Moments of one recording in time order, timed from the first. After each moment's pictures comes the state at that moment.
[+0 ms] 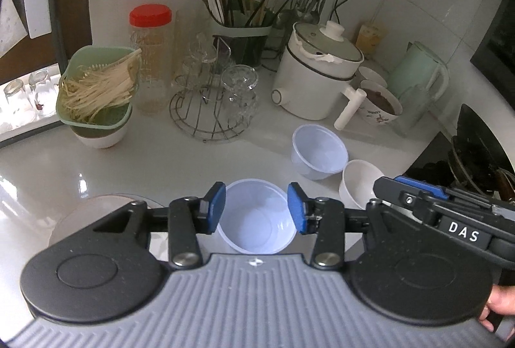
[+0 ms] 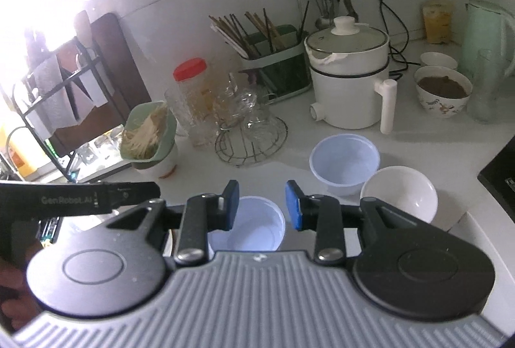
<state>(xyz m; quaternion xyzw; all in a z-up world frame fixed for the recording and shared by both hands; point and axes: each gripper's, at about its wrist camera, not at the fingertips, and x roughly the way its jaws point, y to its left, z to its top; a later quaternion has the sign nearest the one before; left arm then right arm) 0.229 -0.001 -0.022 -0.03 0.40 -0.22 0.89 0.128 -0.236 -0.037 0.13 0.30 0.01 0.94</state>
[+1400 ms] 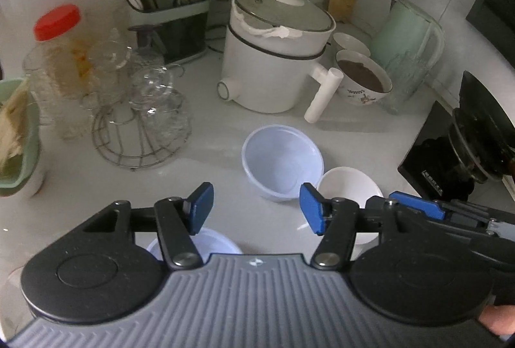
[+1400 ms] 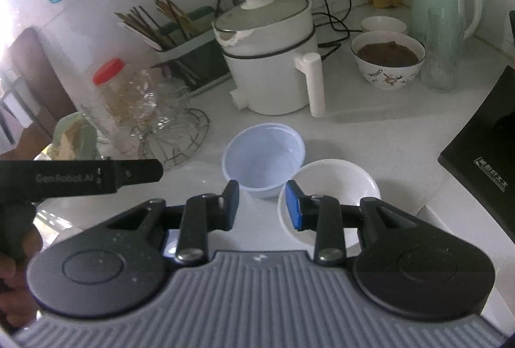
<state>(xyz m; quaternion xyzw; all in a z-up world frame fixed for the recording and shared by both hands) 0.322 -0.135 -0.062 0.03 0.44 -0.27 0.85 0.177 -0.325 -0.077 0.17 0.35 -0.08 0.92</state>
